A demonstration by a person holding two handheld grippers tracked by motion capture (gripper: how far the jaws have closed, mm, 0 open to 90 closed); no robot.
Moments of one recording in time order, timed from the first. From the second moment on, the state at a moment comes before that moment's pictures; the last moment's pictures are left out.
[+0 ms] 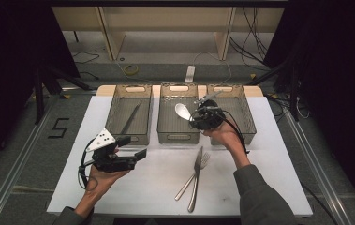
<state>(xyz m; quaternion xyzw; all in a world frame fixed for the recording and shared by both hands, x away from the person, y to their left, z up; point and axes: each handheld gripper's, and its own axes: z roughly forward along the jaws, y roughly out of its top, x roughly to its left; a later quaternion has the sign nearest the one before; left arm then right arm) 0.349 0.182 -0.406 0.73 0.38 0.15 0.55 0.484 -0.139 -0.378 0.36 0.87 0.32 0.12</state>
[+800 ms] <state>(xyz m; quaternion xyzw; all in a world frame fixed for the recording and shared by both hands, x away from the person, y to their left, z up) 0.348 0.183 -0.405 0.72 0.37 0.17 0.56 0.521 -0.100 -0.401 0.39 0.87 0.29 0.11</state>
